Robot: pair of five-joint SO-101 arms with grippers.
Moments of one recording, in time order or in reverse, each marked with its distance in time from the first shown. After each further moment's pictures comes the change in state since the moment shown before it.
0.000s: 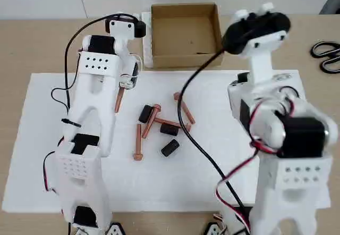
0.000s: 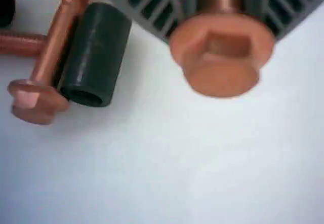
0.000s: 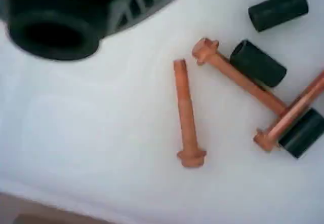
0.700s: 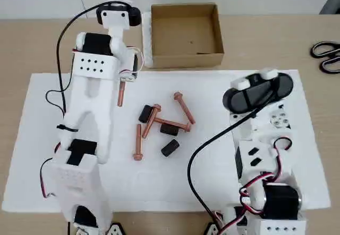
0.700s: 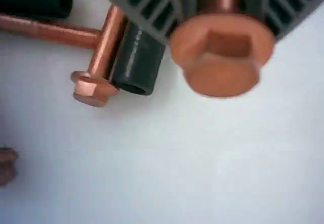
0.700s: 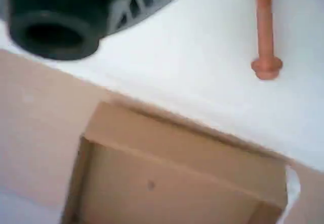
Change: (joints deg) left arm 2.0 -7.0 0.0 0.0 6.8; right arm 2.5 -39.4 53.5 -35.2 6.9
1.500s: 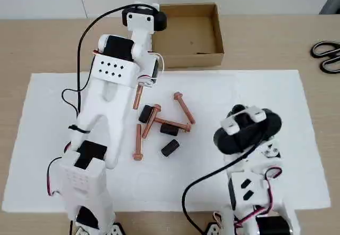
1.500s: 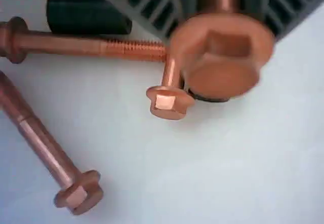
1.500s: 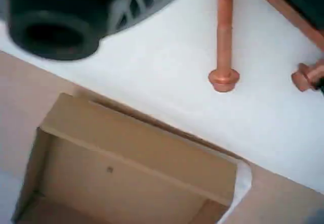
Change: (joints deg) left arm 6.4 -0.3 0.0 0.0 0.4; right arm -5.7 -26.8 14.7 4.7 -1.4
